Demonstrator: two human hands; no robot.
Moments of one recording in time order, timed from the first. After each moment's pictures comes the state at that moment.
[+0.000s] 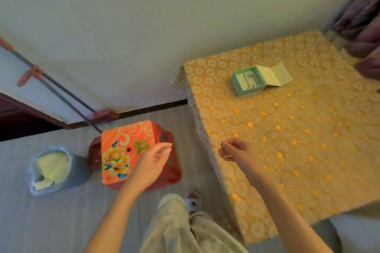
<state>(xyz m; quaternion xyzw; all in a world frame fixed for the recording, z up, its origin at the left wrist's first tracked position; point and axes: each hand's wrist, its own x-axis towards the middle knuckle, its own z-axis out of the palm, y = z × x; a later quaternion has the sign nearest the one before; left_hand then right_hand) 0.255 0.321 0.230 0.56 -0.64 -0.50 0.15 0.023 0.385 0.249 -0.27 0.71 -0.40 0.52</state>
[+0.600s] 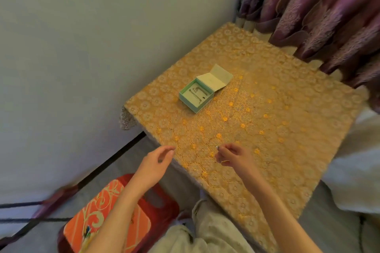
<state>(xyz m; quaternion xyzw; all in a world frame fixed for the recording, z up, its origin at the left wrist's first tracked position) 0.133 0.175 0.228 0.36 -0.76 -0.53 -0.03 -0.021 0.345 0.242 -0.08 0.74 -0.52 0.41</state>
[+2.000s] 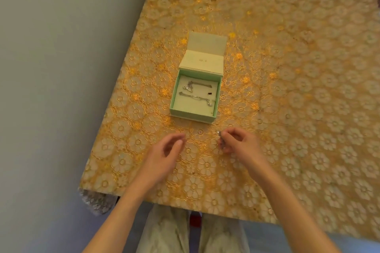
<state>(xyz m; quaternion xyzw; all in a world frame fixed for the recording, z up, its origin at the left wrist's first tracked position) -0.020 -0.034 0.051 0.13 -0.79 -0.57 -0.16 -0.067 0.164 0.059 0.16 0.74 -0.60 0.24</state>
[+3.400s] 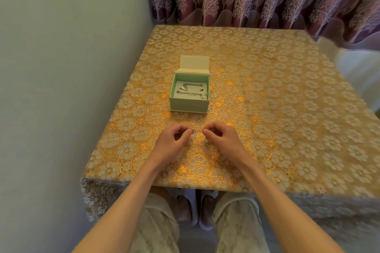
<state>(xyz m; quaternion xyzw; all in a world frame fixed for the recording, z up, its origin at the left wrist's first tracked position) -0.006 -0.029 0.009 -0.04 -0.86 -0.52 -0.01 -0.016 0.140 0.005 -0.05 0.81 -0.58 0.05</state>
